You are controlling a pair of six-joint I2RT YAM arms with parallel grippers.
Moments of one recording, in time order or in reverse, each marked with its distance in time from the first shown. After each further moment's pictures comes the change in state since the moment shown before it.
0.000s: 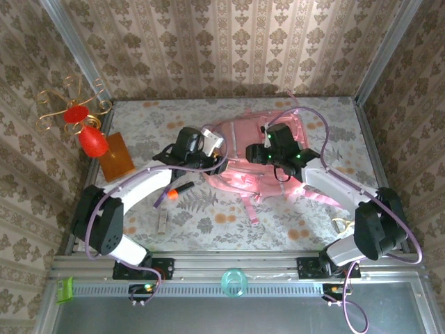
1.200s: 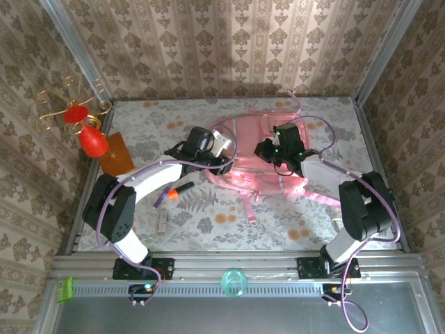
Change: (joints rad) left arm -0.037 0.117 0.079 -0.032 -0.035 0.013; right arm -0.138 0.153 -0.074 0.274 -0.291 0.397
